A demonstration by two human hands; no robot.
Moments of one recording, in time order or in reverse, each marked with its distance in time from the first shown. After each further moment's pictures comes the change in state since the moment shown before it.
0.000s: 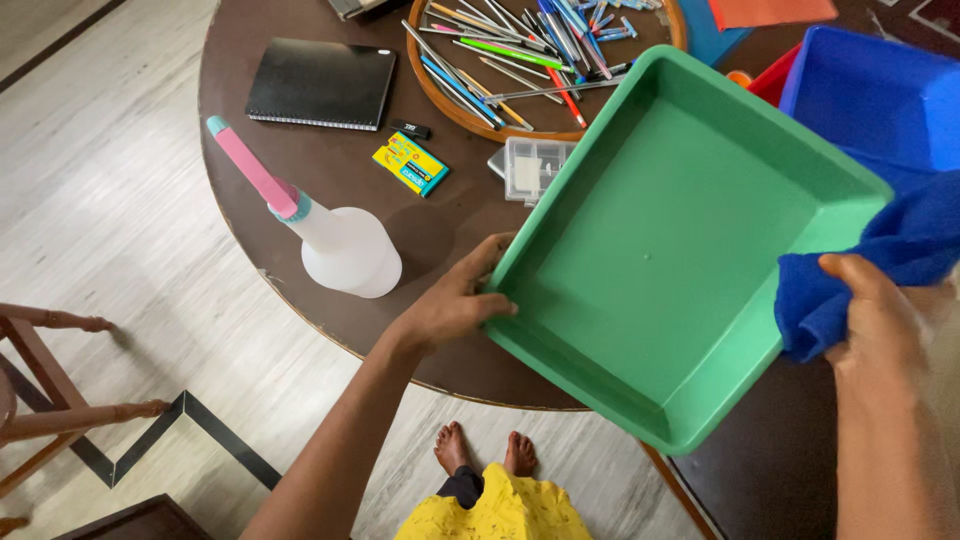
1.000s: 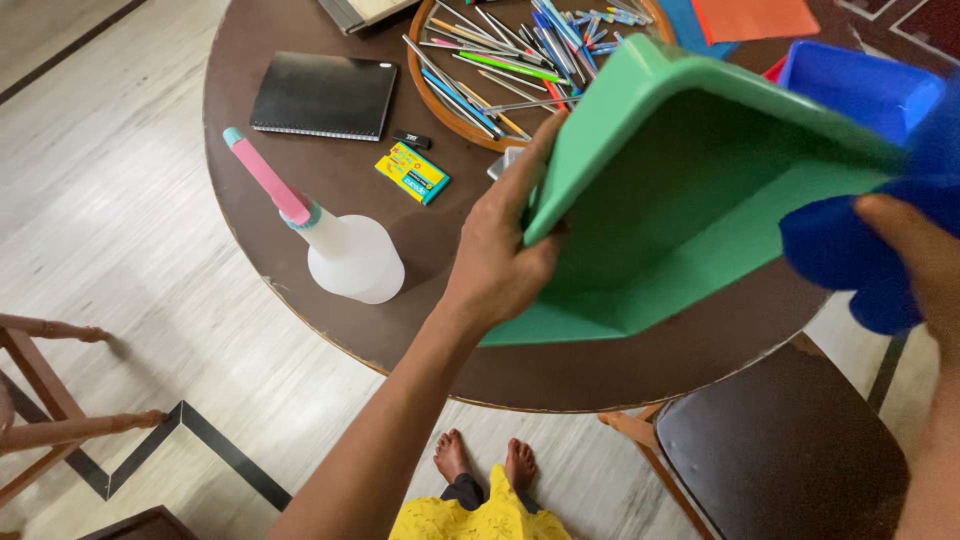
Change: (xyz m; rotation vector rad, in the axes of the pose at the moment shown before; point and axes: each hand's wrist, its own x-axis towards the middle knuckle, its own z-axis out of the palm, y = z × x) left_hand 0.016 0.072 0.036 0.324 0.394 0.643; right_hand -0.055 -0.113 0.054 -0.503 -0.350 -0.495
